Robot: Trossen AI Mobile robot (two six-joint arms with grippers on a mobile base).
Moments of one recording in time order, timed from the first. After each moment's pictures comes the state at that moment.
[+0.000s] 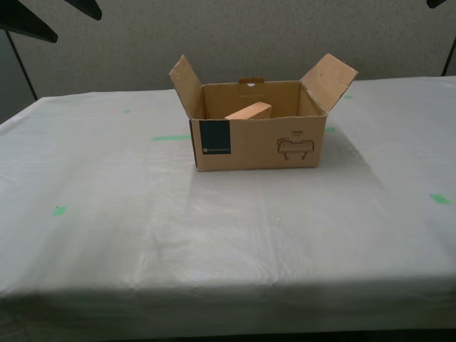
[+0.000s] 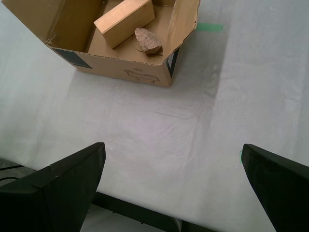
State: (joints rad) arm 0 0.28 0.89 0.97 -1.05 -0.16 0.14; arm 1 -0.47 0.94 0.90 -0.78 0.14 -0.34
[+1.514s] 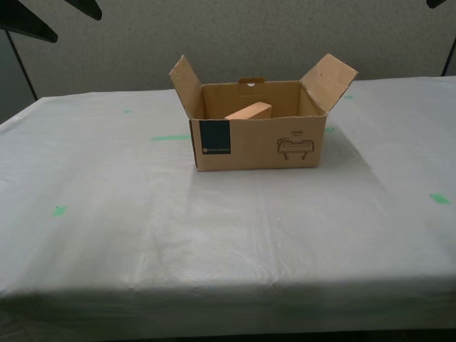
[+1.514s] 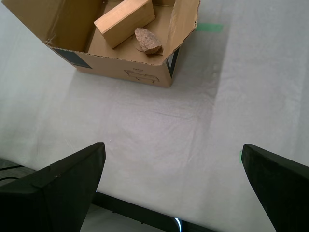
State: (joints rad) arm 0 0.28 0.89 0.97 -1.05 -0.16 0.14; arm 1 -0.47 0.94 0.90 -0.78 0.14 -0.34
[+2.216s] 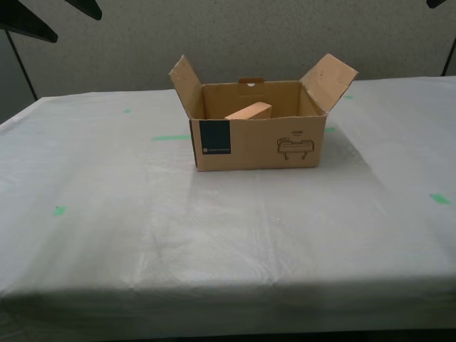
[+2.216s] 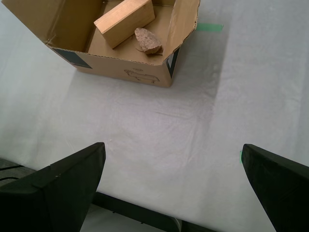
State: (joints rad) arm 0 0.27 0.89 0.97 -1.05 -0.16 0.14; arm 1 -0.47 0.94 0.90 -0.78 0.14 -0.34
